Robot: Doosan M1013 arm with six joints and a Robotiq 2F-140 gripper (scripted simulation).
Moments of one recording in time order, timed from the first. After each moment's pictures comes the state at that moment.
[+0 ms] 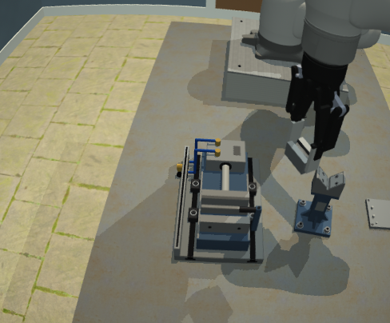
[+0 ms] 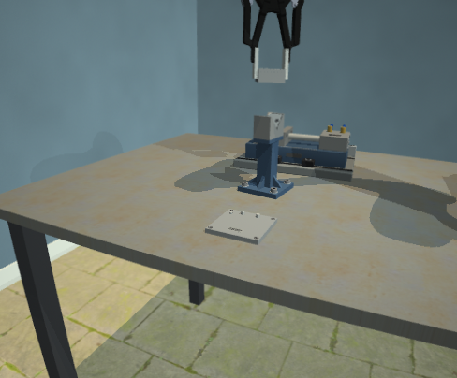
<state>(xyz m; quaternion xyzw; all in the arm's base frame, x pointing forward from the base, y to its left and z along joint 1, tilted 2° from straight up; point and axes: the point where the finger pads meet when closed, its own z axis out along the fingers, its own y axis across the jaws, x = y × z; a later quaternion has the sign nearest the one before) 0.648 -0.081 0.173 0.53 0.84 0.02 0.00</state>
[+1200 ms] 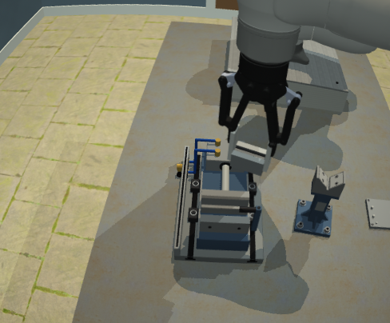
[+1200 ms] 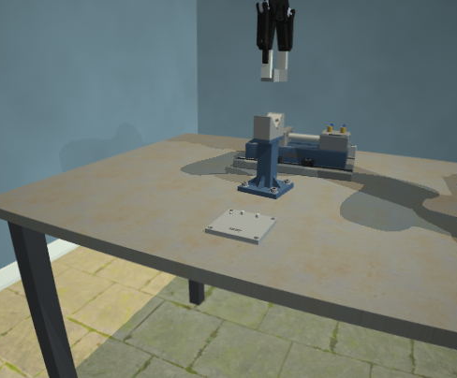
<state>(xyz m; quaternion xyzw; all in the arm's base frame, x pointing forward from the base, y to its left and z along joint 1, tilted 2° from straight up) 0.659 -0.183 0.170 0.20 0.98 0.02 0.01</state>
